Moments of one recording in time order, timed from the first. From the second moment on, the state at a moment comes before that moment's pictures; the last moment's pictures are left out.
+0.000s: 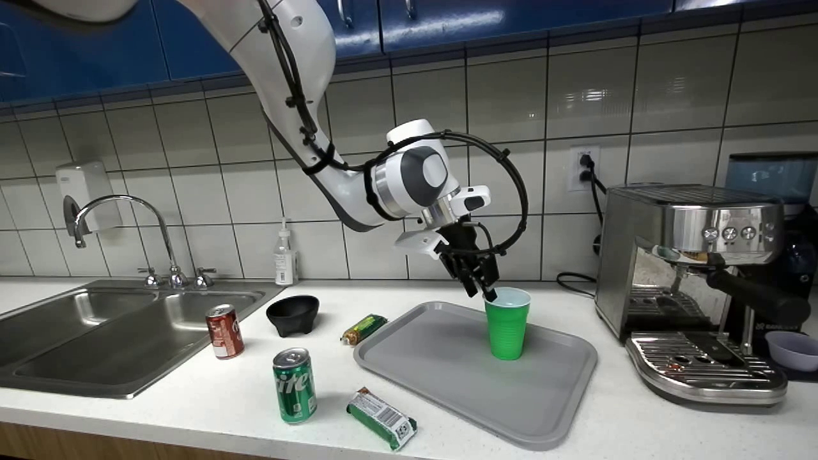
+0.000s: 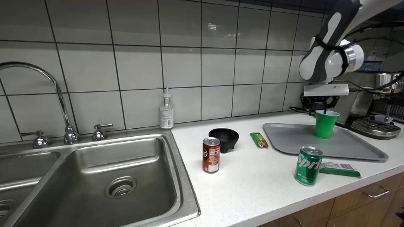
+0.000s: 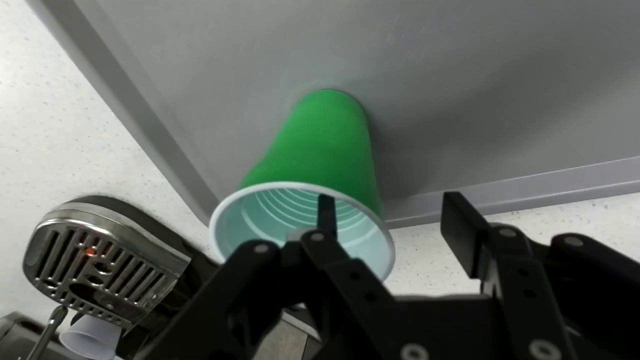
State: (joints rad) arm -0.03 0.58 -0.43 -1.93 -0.14 2.72 0.48
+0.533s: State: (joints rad) arm 0.05 0.52 -0.45 -1.94 -0.17 2.73 0.48
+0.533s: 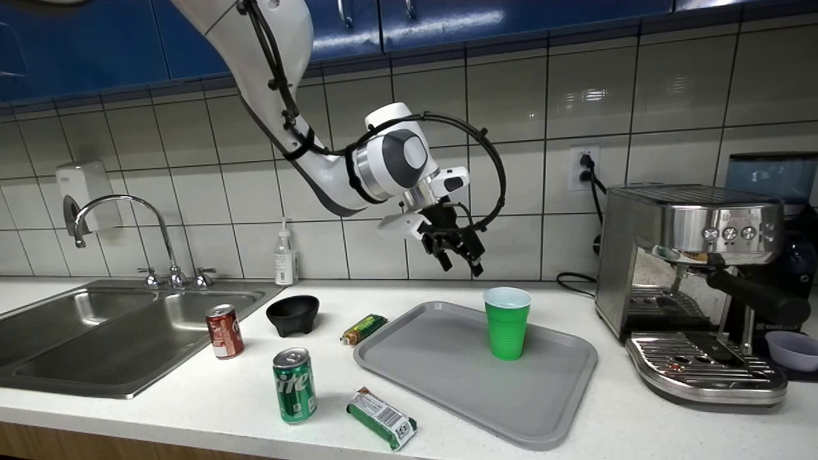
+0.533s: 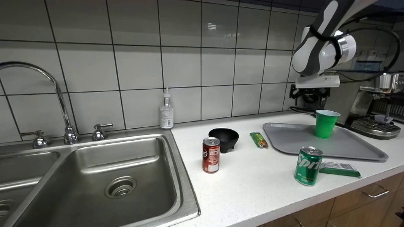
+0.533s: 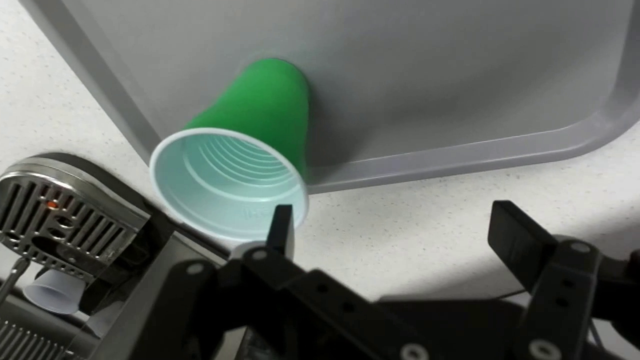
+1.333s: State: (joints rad) arm 0.23 0.49 -0.43 -2.02 -0.23 2.74 0.61
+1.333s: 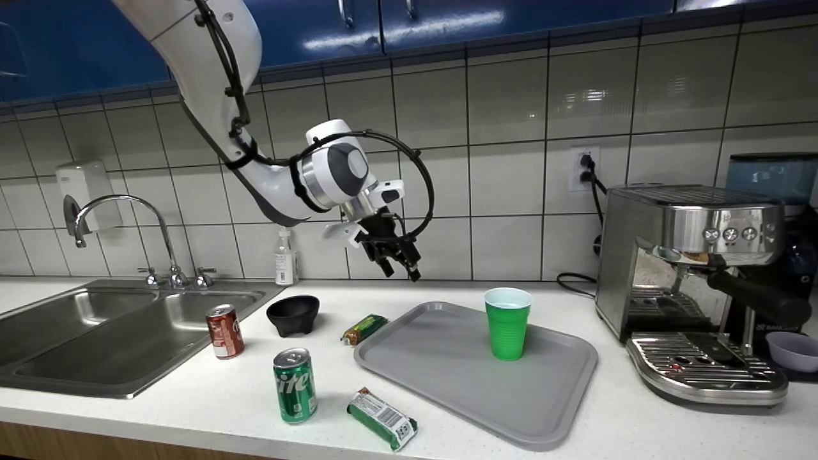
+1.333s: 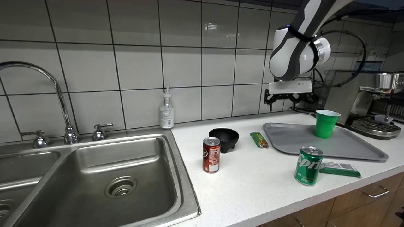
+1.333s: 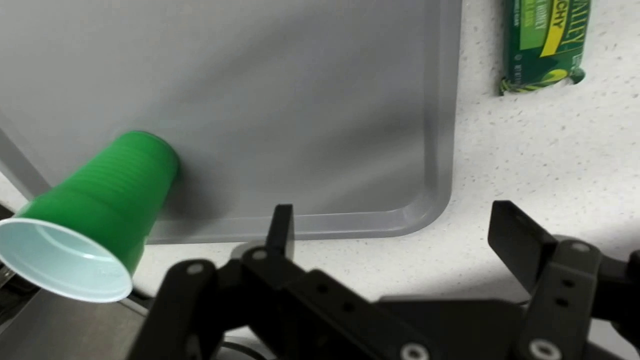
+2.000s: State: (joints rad) arm 0.24 0.50 -0.36 -2.06 -0.21 2.75 0.63
